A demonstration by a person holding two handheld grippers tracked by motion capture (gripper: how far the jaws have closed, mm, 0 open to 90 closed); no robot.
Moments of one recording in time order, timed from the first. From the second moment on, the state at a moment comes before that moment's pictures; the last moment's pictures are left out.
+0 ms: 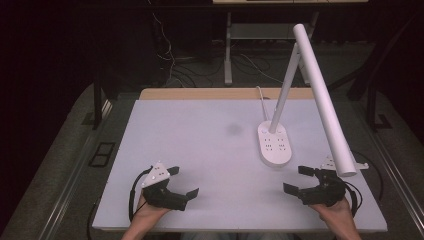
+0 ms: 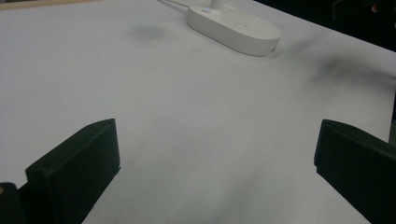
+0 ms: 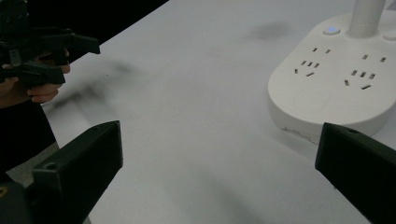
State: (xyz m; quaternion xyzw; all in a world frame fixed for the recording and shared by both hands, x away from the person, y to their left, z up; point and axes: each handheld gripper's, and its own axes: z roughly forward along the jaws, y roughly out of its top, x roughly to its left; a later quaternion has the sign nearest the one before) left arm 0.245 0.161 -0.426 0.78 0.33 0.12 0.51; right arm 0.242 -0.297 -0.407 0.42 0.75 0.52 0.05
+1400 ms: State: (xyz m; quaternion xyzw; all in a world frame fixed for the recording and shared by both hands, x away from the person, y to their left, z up) left arm 0.242 0.164 -0.425 0.77 0.34 0.13 0.52; right arm 0.247 -0.298 -0.394 0.42 0.76 0.49 0.03
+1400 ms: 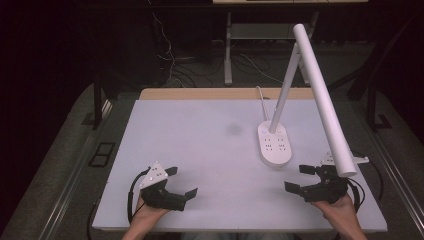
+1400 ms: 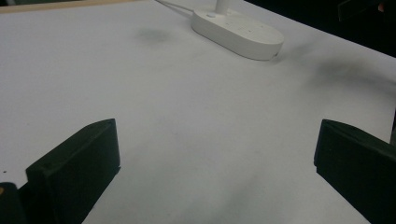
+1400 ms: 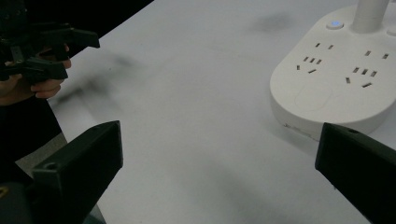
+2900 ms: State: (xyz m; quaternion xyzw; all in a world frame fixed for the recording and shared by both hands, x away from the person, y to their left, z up) left arm 0.242 0.164 -0.426 0.77 0.34 0.12 0.52; right arm 0.311 -0.299 -0.363 0.41 0.79 0.46 0.03
